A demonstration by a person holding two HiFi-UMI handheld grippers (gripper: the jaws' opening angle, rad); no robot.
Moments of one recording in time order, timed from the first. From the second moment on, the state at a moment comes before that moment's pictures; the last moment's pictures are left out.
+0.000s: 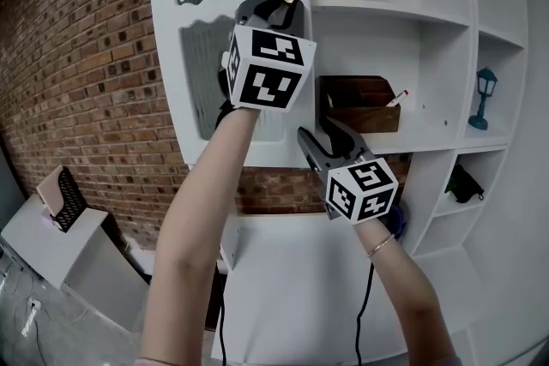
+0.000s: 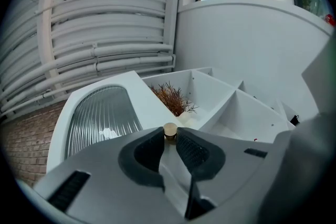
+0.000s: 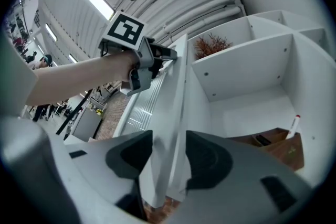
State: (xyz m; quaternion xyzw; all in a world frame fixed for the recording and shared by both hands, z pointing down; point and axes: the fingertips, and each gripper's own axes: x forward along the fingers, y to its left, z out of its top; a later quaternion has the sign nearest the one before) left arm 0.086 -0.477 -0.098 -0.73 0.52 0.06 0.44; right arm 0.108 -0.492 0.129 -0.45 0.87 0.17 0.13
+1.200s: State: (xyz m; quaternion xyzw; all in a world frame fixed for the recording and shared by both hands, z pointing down) left arm 0.041 -0.374 -0.101 -0.75 0.49 0.11 0.44; right arm 0.062 -0.387 0.132 -0.38 0.90 0.16 0.16
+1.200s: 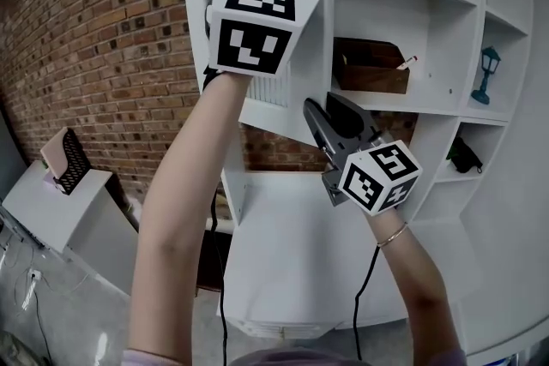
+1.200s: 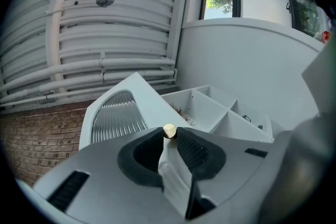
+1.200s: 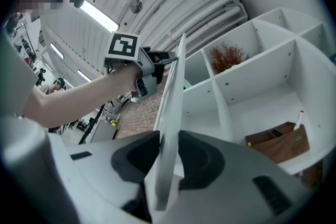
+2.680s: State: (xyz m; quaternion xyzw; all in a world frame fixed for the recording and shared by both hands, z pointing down) left arm -0.080 -0.274 -0.102 -0.77 0.45 0.15 0.41; right arm -0.055 -0.269 0.131 -0.36 0.90 0.19 0.17
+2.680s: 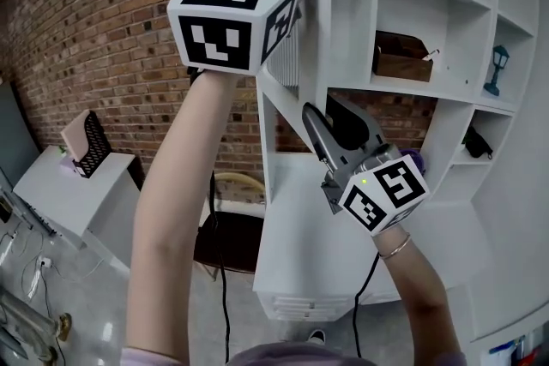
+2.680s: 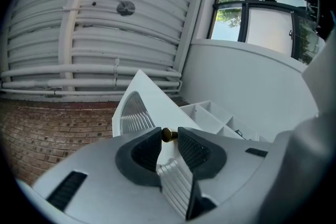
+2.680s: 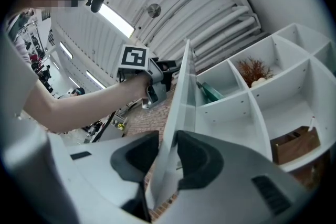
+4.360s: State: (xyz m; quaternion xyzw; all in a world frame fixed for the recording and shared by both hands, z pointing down) left arm -0.217 -0.254 -0.098 -0.72 0.54 0.12 0.42; right arm -0.188 -0.244 0.136 -0.30 0.91 0.21 0.18
